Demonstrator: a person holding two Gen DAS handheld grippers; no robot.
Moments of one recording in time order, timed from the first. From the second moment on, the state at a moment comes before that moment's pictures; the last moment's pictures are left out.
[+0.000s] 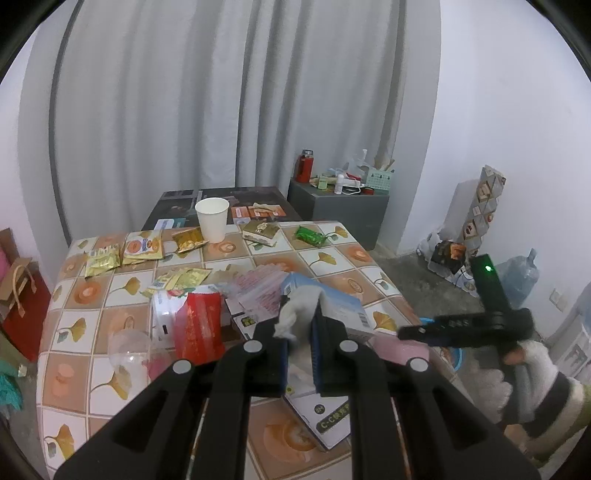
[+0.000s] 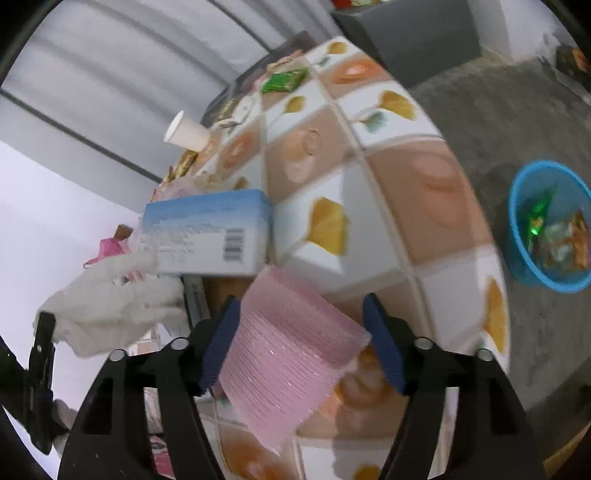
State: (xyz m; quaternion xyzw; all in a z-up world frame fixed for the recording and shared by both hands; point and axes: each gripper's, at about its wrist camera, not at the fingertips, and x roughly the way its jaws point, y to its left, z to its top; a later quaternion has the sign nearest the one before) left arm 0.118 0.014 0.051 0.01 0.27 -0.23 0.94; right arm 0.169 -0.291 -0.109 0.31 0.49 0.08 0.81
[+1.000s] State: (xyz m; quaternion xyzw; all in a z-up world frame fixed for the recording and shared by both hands) left arm 0.104 0.015 0.049 0.01 0.27 -0.23 0.93; right arm 0.131 -0.258 -0.113 0.26 0.47 0.00 0.84
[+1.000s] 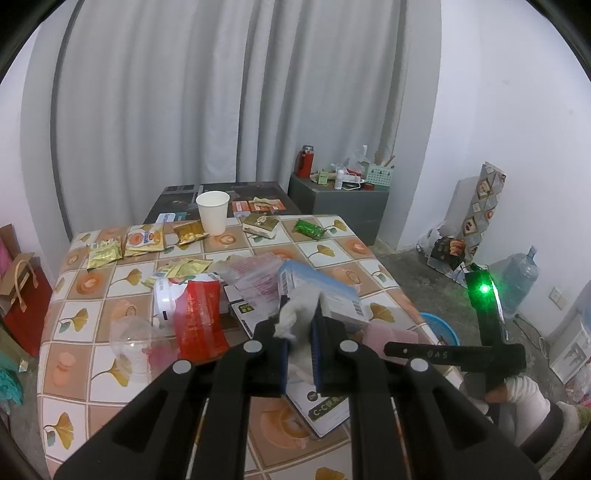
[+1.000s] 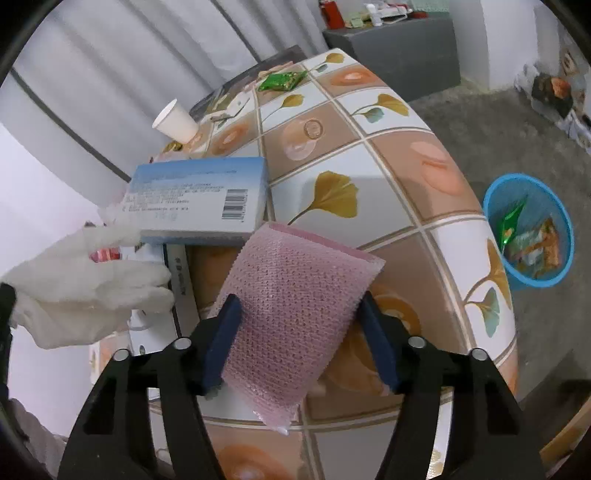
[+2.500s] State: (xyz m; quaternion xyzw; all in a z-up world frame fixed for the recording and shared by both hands) left arm 0.106 -0.120 0.070 0.07 0.25 -0.34 0.90; right arm 0.055 -0.420 -0.117 0.52 0.34 0.04 0.79
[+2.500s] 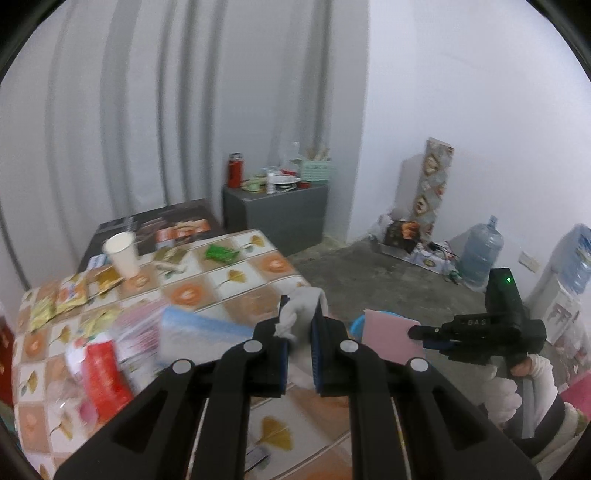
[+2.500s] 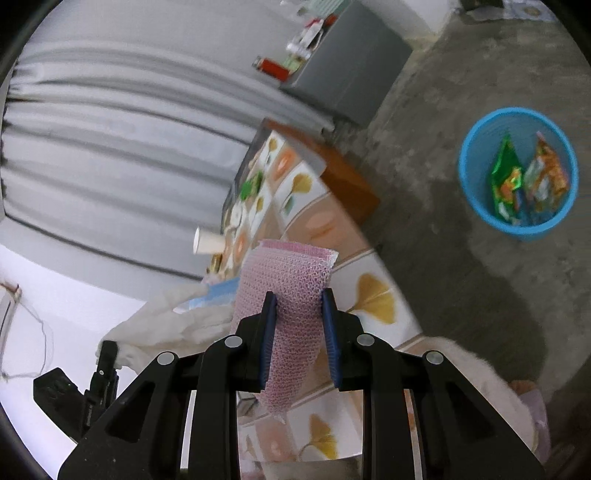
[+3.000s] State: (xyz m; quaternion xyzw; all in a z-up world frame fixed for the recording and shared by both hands) left arm 0.121 -0.280 0.047 0.13 0.29 -0.46 0.83; right arm -0.003 -0.512 -0.132 0.54 0.28 -0.09 0.79
